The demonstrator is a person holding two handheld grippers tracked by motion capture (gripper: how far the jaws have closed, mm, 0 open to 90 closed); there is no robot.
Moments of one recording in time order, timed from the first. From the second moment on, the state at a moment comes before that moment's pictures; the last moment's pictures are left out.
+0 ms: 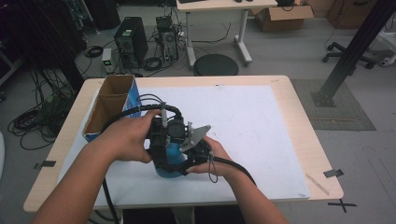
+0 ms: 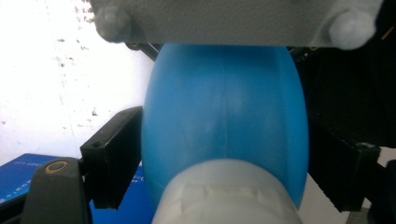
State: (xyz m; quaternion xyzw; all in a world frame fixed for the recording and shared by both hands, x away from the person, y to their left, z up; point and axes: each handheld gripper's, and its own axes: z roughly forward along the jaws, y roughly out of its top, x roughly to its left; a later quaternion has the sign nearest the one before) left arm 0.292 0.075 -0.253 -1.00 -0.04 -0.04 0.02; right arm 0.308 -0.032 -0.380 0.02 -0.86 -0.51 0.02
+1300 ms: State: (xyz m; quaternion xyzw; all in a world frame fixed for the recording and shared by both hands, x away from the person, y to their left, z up) left arm 0.293 0.071 -0.251 -1.00 -0.04 -0.03 0.03; right arm 0.307 -0.033 -0.378 0.02 -0.85 -0.52 0.02
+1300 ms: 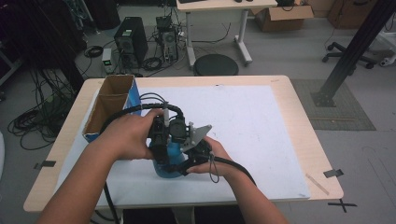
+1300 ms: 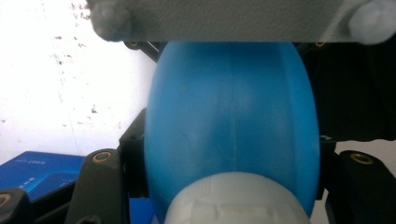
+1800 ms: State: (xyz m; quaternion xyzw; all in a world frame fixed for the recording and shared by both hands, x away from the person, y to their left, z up) left arm 0.295 0.068 -0.244 -1.00 -0.04 -0.04 0.03; right arm 0.307 -0.036 -0.381 0.01 -0.84 -0.55 0.03
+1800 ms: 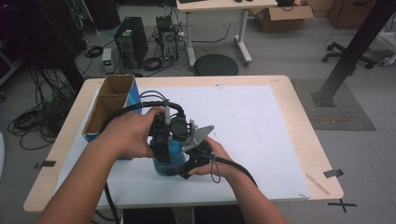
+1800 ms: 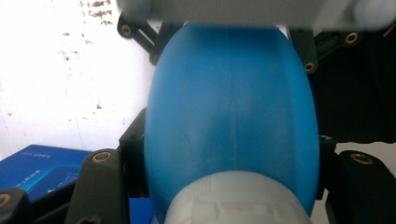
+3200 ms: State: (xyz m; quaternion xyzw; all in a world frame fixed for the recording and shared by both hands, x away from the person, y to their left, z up) left arm 0.327 0.094 -0.170 -0.94 -0.33 -0.02 -0.01; right arm 0.309 -0.158 -0.338 -0.07 -0.84 -0.54 -0.02
